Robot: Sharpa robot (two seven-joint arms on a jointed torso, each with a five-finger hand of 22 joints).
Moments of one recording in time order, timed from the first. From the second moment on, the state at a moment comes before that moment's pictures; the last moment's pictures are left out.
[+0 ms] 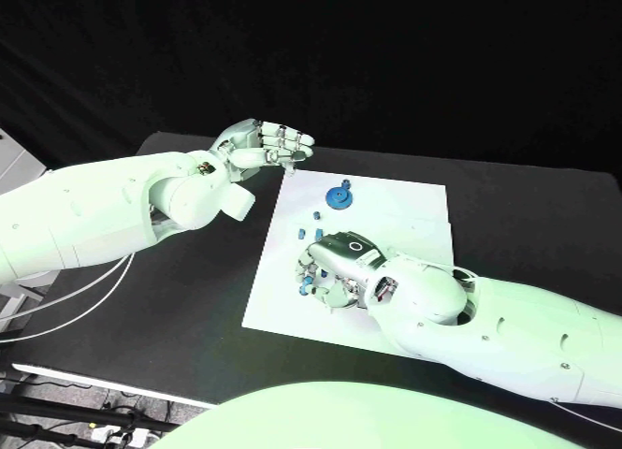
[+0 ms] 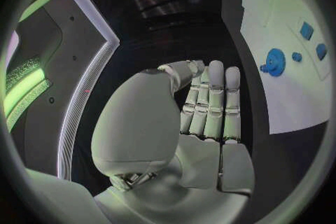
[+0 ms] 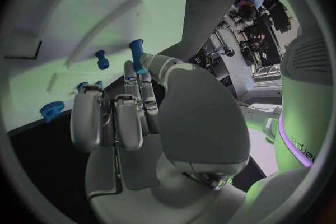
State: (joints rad) left arm 1.20 -0.92 -0.01 1.47 -0.17 -0.10 0.31; left_hand 1.47 -0.22 0.65 0.00 0.25 0.90 0.20 0.24 0.28 0.99 0.13 0.37 0.16 1.01 0.05 1.04 0.41 0.17 0.79 0.15 1.07 0.88; right arm 1.06 -0.54 -0.15 1.67 -1.73 -0.33 -0.23; right_hand 1.45 -0.24 0.63 0.13 0.16 1.12 0.11 0.23 0.40 1.23 0.11 0.19 0.11 1.47 -0.03 1.43 1.26 0.07 1.47 0.06 1.29 1.31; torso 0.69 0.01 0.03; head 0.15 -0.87
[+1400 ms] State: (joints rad) left arm 1.20 -0.93 -0.01 1.47 -0.17 -0.10 0.30; left_hand 1.47 -0.22 0.65 0.00 0.25 0.90 0.20 0.24 0.28 0.98 0.14 0.37 0.16 1.01 0.05 1.04 0.41 0.17 0.79 0.15 1.07 0.88; right arm 1.14 -0.96 -0.12 1.84 -1.36 -0.49 -0.15; right_hand 1.45 -0.18 0.10 0.29 0.07 1.05 0.12 0.14 0.35 1.35 0.04 0.55 0.34 1.47 -0.04 1.44 1.23 0.07 1.47 0.06 1.22 1.31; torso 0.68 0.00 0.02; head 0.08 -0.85
